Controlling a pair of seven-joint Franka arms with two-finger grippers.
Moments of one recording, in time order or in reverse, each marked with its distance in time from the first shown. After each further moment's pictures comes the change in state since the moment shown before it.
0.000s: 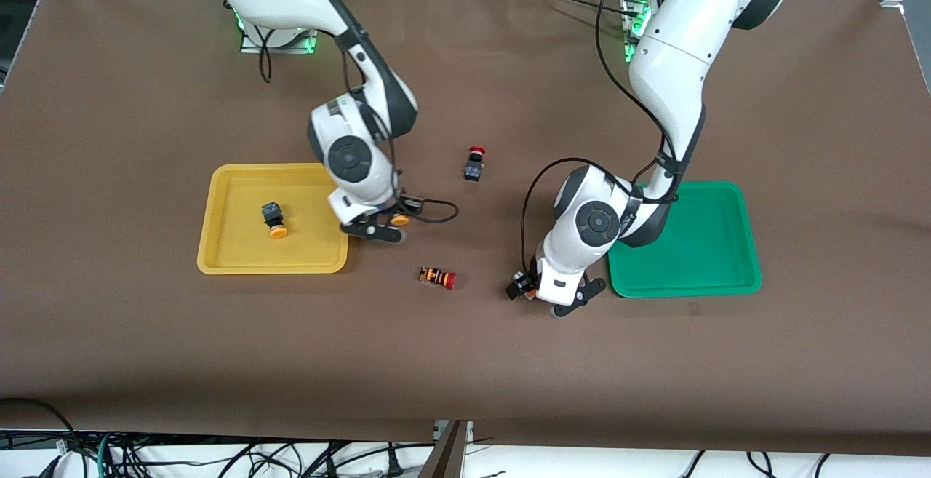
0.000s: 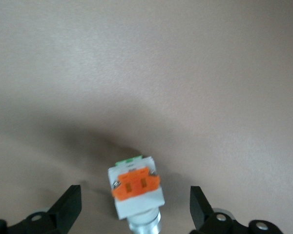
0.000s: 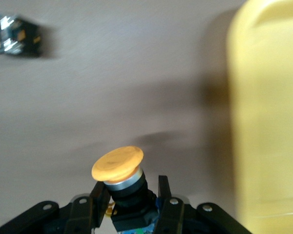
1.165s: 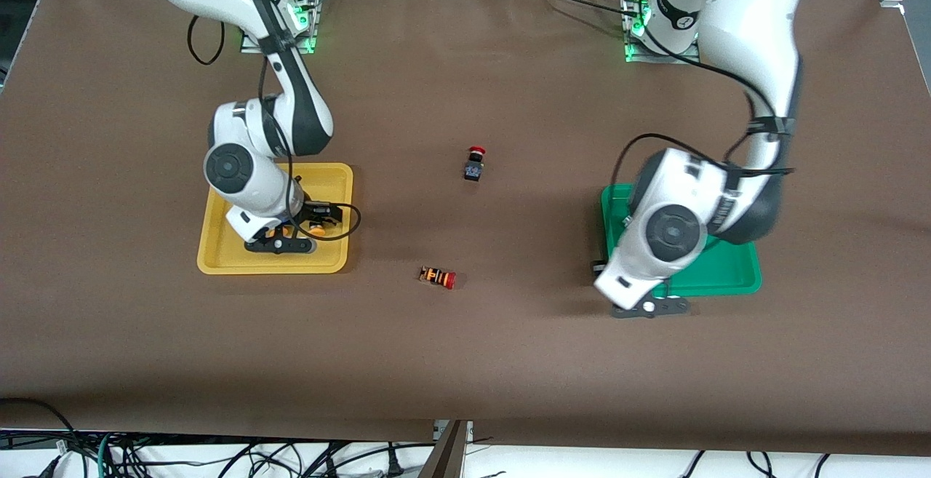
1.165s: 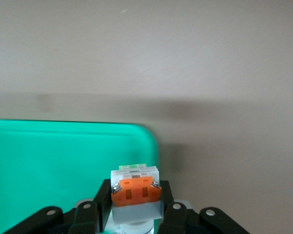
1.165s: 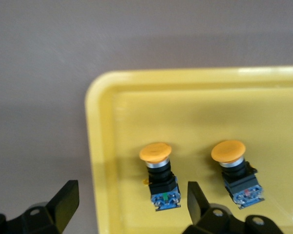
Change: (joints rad) left arm 0.160 -0.218 0.063 0.051 0.231 -0.615 0.656; right arm -0.005 -0.158 -0.207 -0.168 0.054 0.066 -0.357
